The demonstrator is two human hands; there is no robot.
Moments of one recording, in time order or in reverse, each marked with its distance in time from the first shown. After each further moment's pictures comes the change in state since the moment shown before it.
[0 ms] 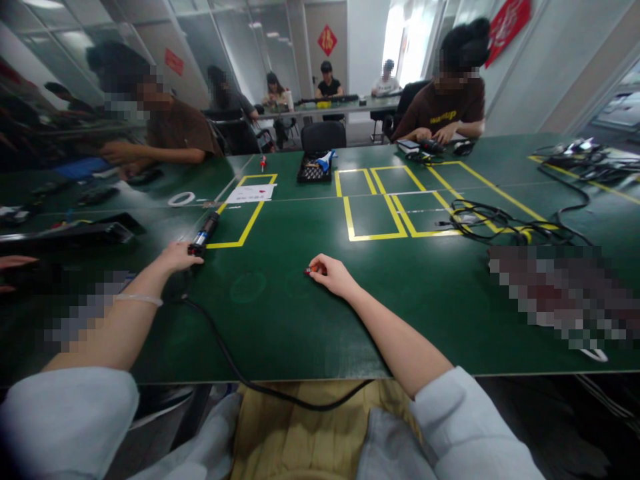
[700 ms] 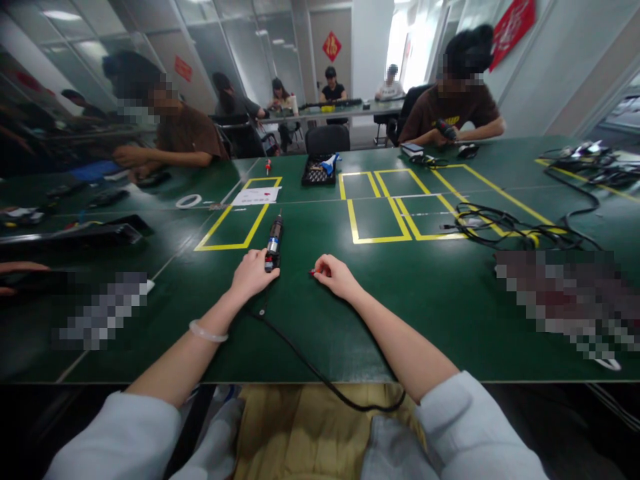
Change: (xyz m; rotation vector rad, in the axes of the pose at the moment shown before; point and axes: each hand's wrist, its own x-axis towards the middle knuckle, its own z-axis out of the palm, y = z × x) left_hand -0.129 0.177 0.011 -0.159 0.229 0.331; right_hand 0.003 0.006 0.003 -0.032 0.044 -0.089
